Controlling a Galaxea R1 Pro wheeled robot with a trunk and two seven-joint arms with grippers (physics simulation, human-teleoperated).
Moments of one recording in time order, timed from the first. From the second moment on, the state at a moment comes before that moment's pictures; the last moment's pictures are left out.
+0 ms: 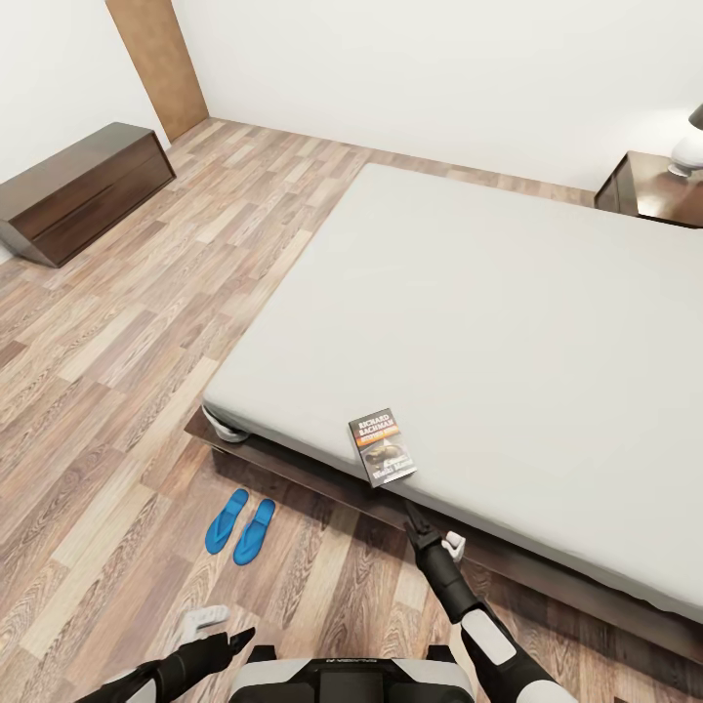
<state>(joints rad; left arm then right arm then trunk) -0.56 0.15 0.44 -0.02 -0.14 -0.09 -0.60 -0.53 0.08 -0.06 -0.37 -1.08 0.09 0.93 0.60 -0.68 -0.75</state>
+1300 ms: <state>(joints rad) -0.56 0.13 0.44 -0.02 -0.14 -0.09 -0.60 -0.53 0.08 0.02 -0.44 -1.06 0.10 0.94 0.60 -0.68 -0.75</state>
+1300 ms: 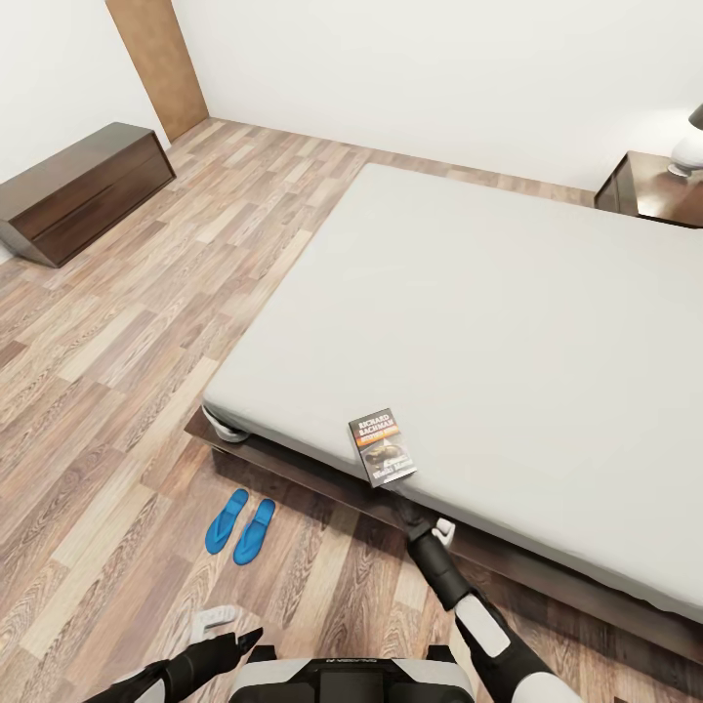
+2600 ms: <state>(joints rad) -0.56 0.12 0.44 -0.02 -0.14 -0.09 -0.59 -0.53 0.08 0.12 -0.51 -1.07 0.10 0.94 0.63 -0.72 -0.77</state>
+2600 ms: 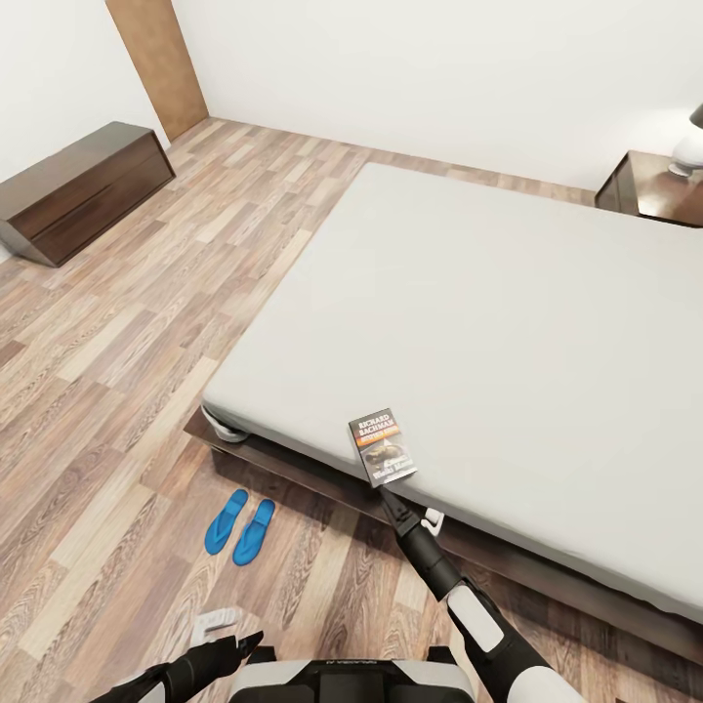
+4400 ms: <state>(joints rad) -0.56 0.10 0.44 -0.02 -0.14 -0.09 -0.59 -0.53 0.08 0.11 -0.50 -1.07 0.09 0.94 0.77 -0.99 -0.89</state>
